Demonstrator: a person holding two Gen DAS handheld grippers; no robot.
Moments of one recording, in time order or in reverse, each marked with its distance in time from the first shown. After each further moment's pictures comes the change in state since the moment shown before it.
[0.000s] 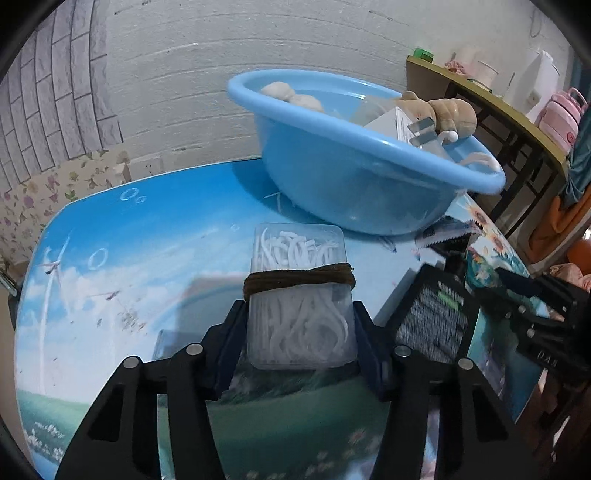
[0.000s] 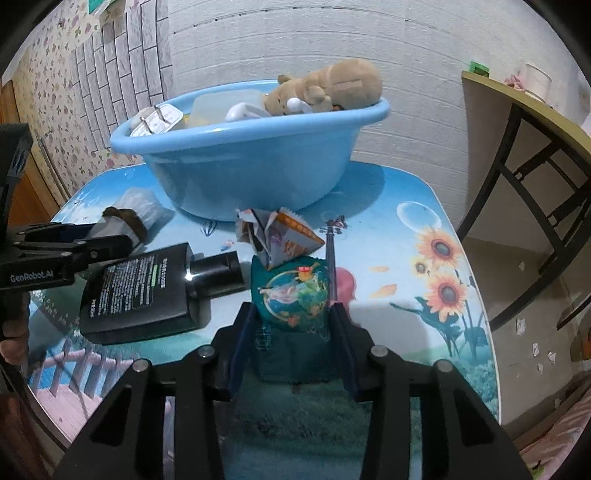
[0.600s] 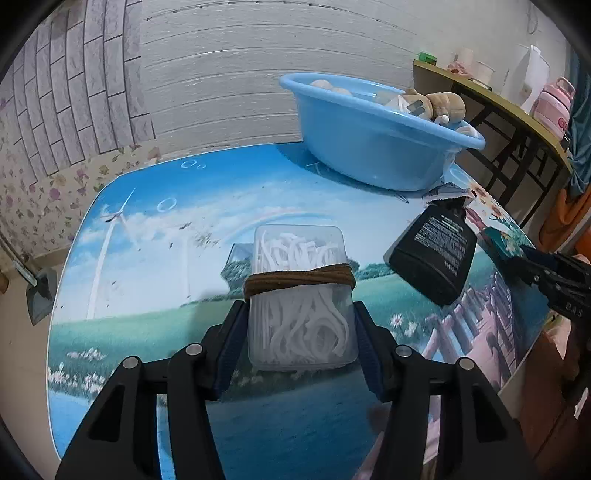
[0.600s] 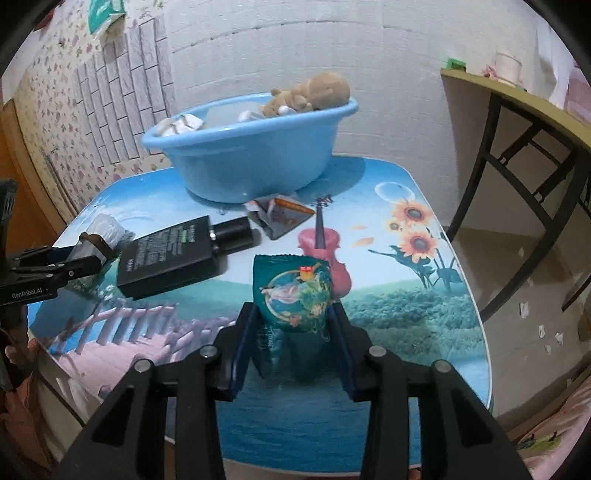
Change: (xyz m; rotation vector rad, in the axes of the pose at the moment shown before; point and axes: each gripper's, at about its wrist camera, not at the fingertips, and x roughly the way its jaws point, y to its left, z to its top) left arm -0.053 0.021 -0.057 -0.003 -0.025 0.059; right arm -0.042 -0.001 -0.034 0.043 -0.052 0.032
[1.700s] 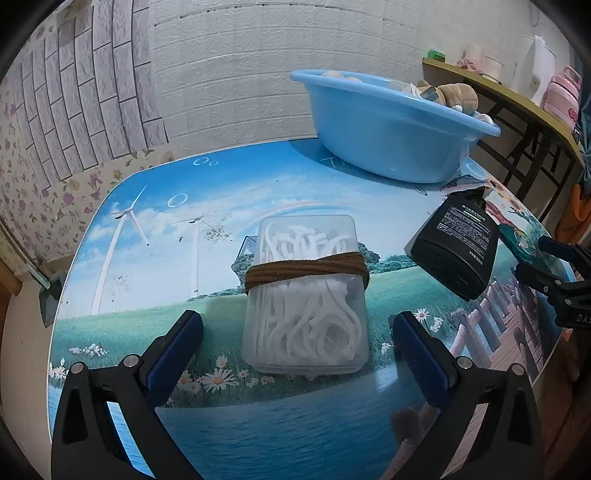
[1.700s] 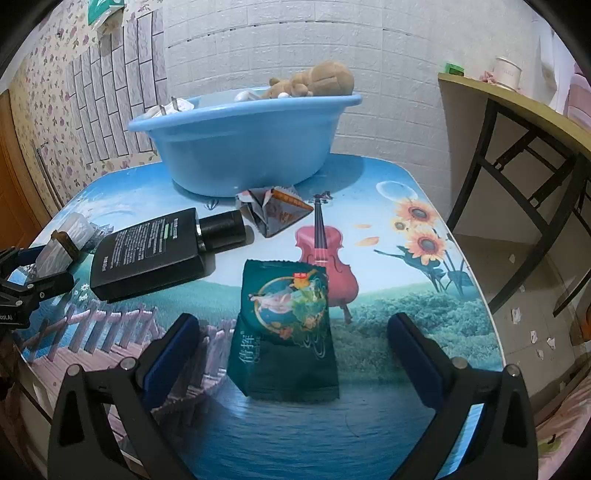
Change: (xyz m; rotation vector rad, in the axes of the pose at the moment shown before) left arm 0.012 0.000 -0.006 0.014 -0.025 0.072; right arm 0.022 0.002 -0.006 -0.005 -0.019 -0.058
